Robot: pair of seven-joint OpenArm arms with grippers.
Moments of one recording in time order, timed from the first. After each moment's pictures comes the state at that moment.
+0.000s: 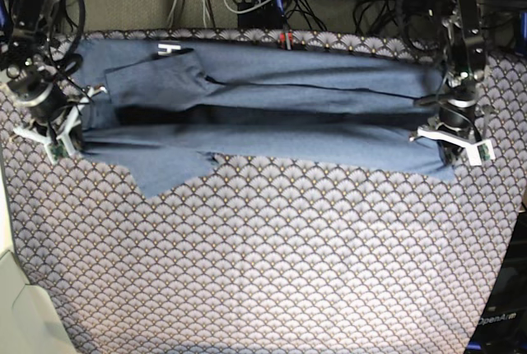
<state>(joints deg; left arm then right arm) 9.7 -13.0 -16.1 87.3 -21.2 -0.7 16.2 -13.3 15.6 25.3 101.1 -1.6 40.4 -33.0</state>
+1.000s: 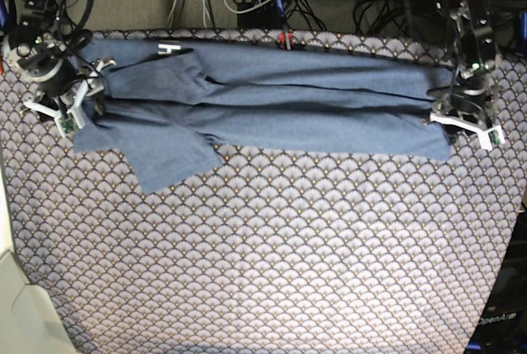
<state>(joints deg) 11.3 -13.0 -20.7 87.2 -21.1 -0.4 24.8 -18.4 13.3 25.7 101.1 -1.9 40.3 -33.2</state>
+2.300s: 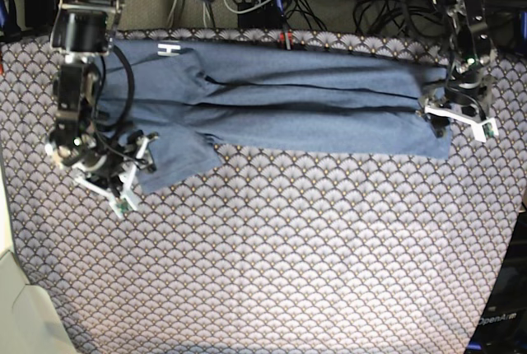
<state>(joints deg) 12.0 -12.2 -20.7 85.1 -21.3 -0.6 25.0 10.9 9.6 12.1 77.6 -2.3 40.1 -46.9</state>
